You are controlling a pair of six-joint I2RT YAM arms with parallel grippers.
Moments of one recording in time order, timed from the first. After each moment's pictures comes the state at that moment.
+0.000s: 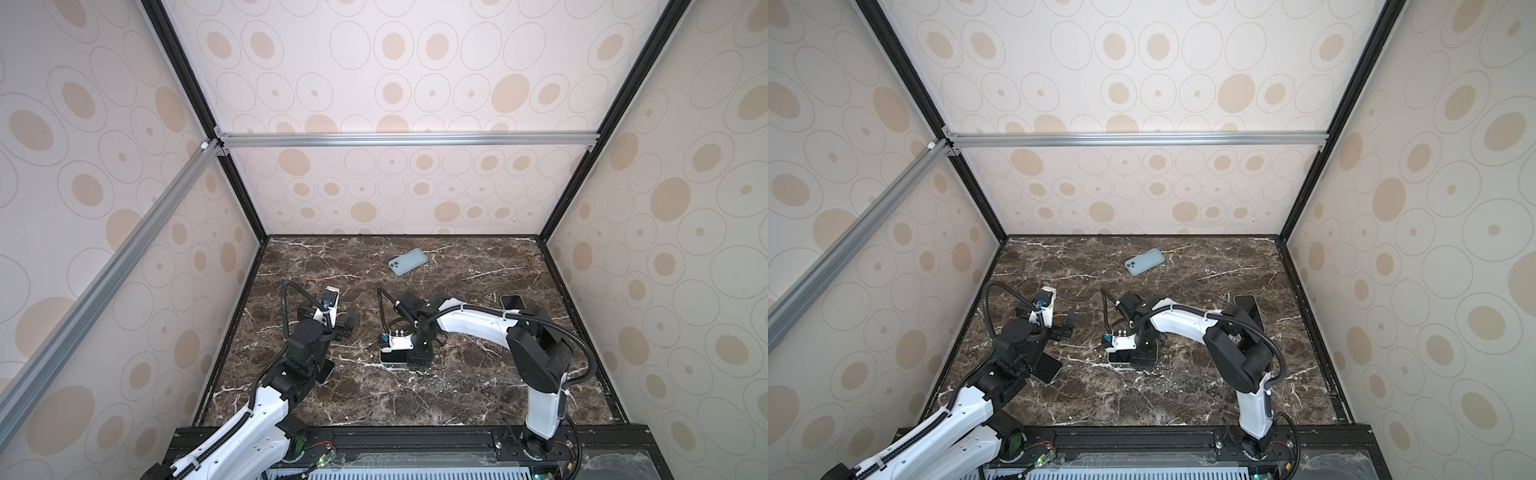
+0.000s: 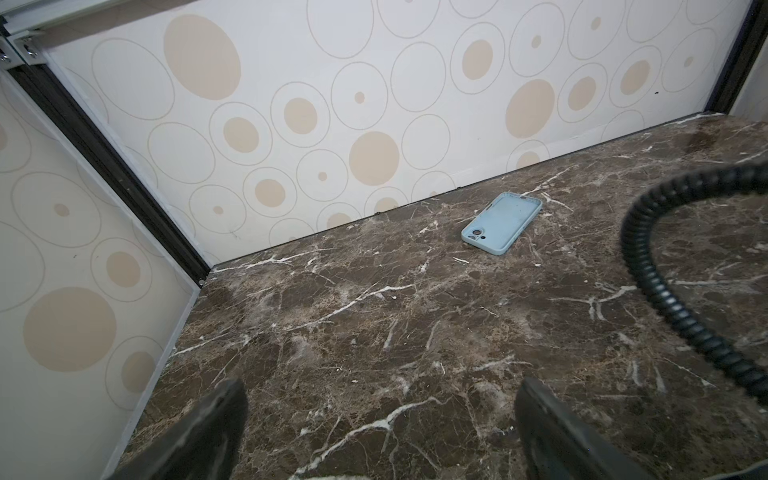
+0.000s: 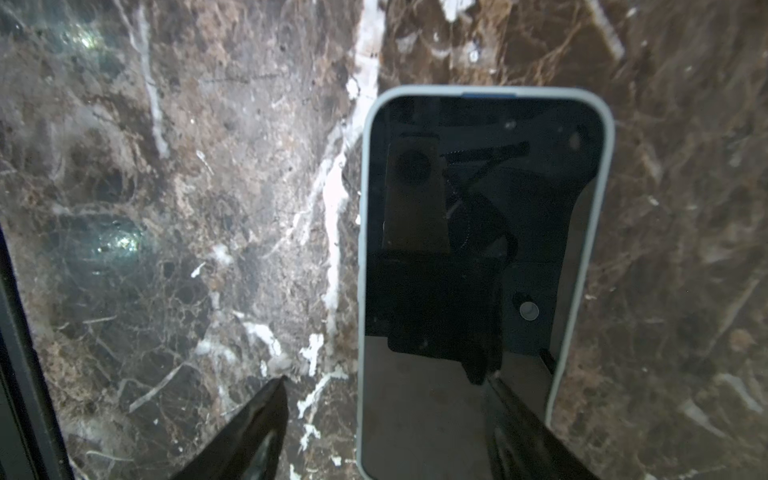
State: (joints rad) left arm -0.50 0.77 0.39 0.19 -0.37 0.15; right arm 0.84 1.92 1.33 -0.86 -0.21 -0.73
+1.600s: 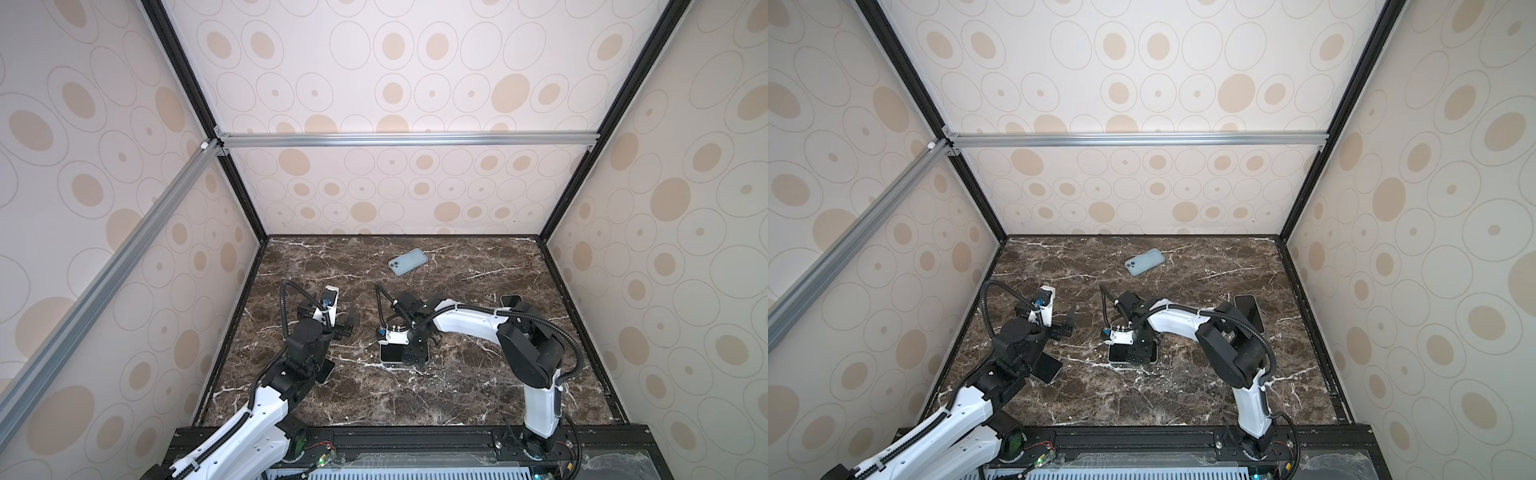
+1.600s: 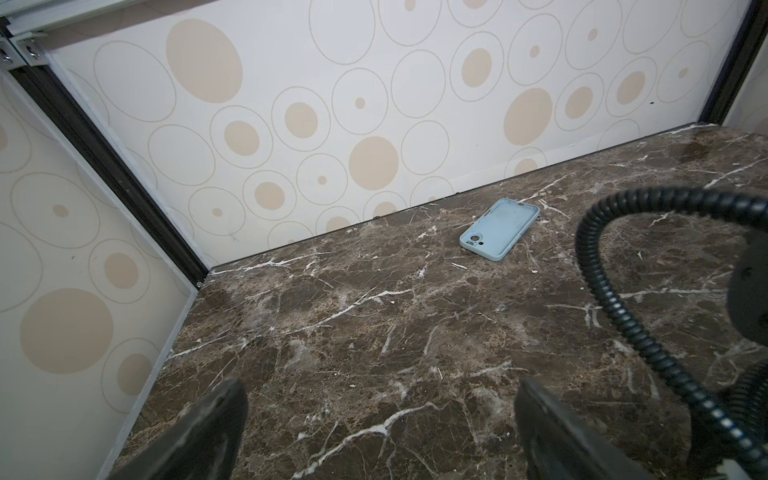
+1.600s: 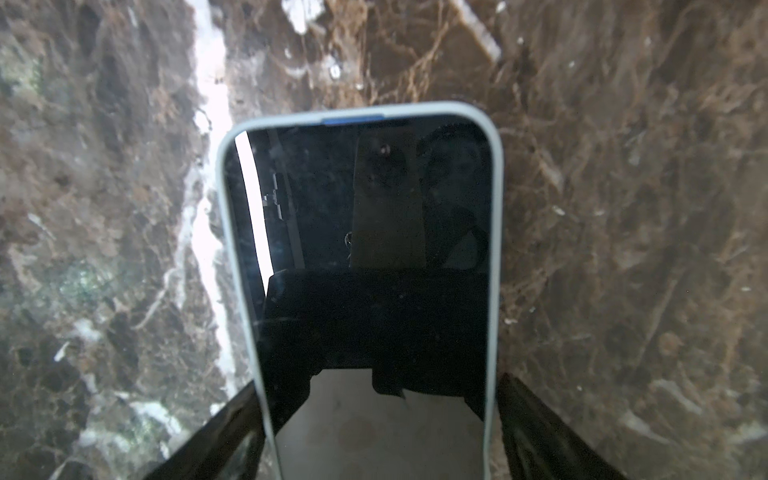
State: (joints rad) left arm -0.50 0.77 0.39 0.19 -0.37 0.14; right arm 0.83 1.97 1.32 -0.73 -0.12 -0.65
